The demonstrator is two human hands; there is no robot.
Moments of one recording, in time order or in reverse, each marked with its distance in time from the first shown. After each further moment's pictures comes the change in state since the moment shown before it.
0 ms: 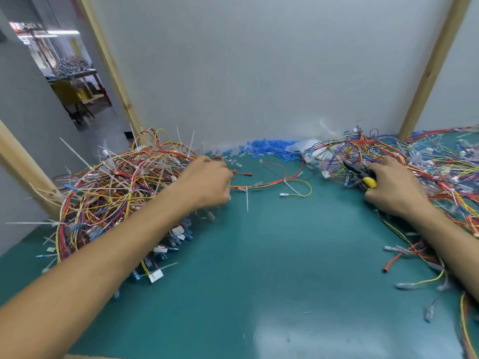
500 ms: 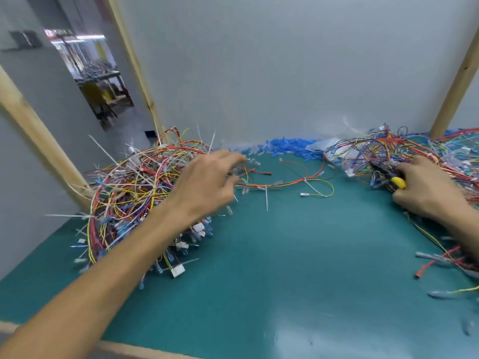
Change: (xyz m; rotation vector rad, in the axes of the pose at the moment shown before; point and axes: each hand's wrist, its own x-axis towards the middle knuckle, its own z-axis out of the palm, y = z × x) left_hand -0.064 -0.001 -0.032 -0.534 0.387 -0.199; right_hand 0.009 0.006 0.003 -0.017 -0.028 -0.016
